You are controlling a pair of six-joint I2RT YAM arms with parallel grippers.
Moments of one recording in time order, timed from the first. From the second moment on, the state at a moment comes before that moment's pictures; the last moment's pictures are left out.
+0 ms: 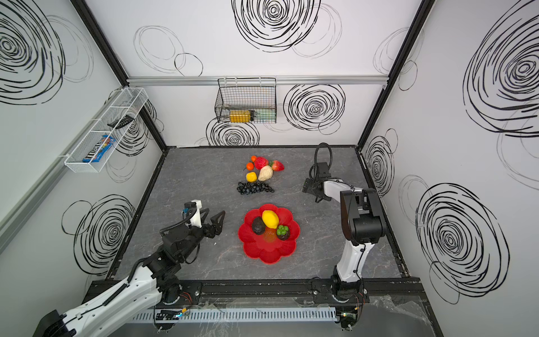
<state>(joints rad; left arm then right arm) -0.59 0.62 0.16 0.25 -0.20 -0.42 0.12 1.84 1.10 -0.30 0.09 0.46</state>
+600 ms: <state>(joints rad) -0.58 0.67 0.16 0.26 -0.17 -0.42 0.06 1.97 1.28 -0.30 -0.04 0.38</state>
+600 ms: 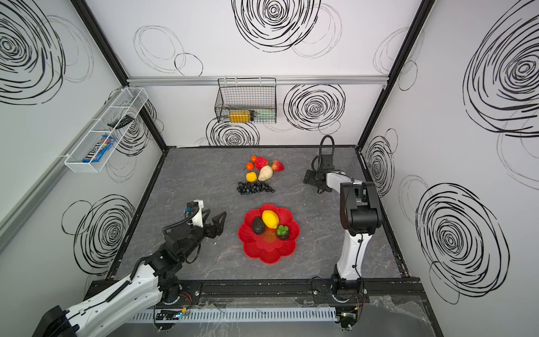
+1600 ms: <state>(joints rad) -0.56 0.73 0.16 0.31 -0.12 -0.42 0.08 1.99 1.29 -0.31 -0.10 0.35</state>
